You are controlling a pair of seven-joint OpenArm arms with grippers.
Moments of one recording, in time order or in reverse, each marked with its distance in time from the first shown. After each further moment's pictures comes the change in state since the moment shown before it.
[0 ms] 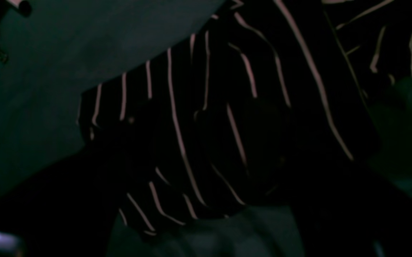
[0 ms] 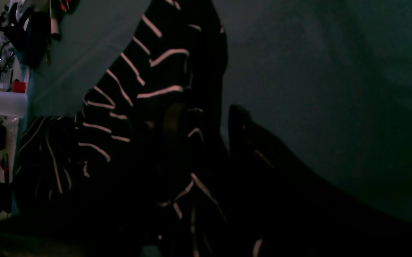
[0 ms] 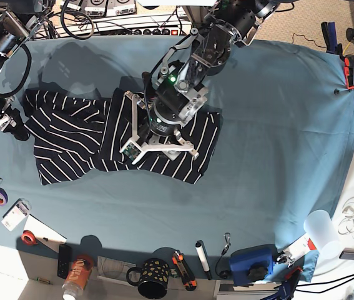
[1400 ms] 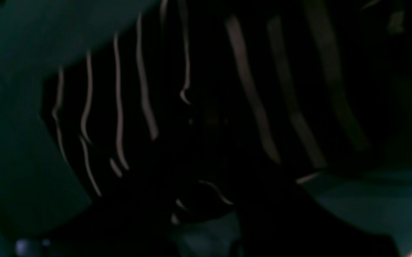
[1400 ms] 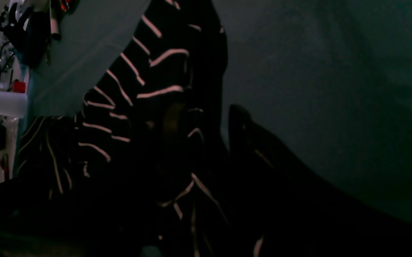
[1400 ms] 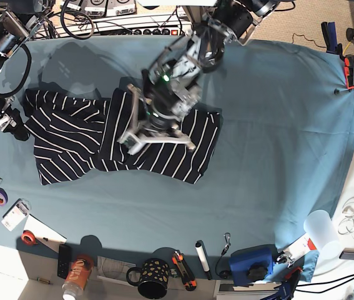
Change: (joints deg) left arm 0.6 0.0 4.4 -3.9 1.9 0.4 -1.7; right arm 0.0 0.0 0.0 0.0 0.0 0.0 0.0
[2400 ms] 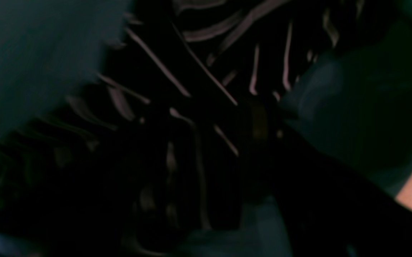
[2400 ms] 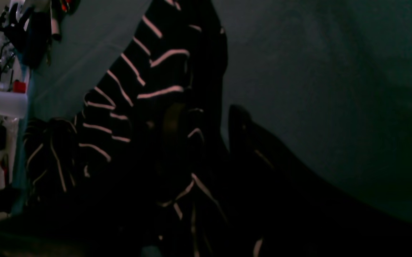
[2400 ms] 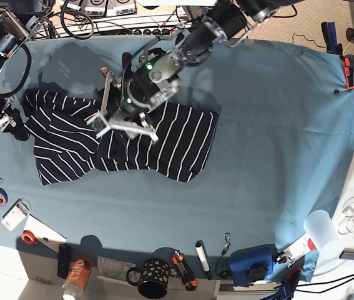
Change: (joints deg) left arm -3.2 0.0 6.4 1.4 -10.2 1.4 -5.3; right arm 0.0 0.0 0.0 0.0 0.0 0.0 0.1
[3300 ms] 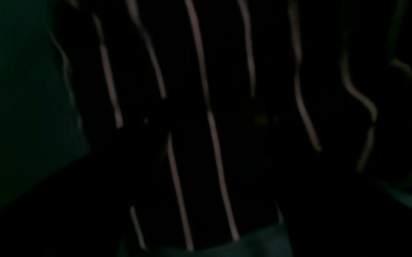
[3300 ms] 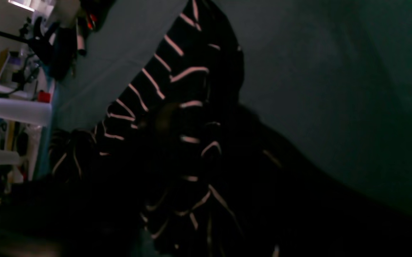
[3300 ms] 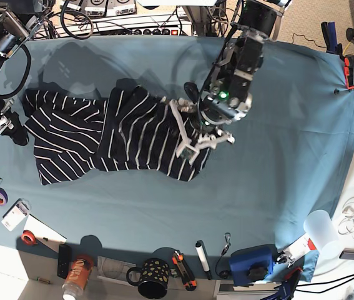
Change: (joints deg) left arm 6.7 -6.1 -28.2 -8.5 -8.6 -6.6 -6.8; right arm 0.0 0.0 0.0 0.0 4.4 0.0 -0.3
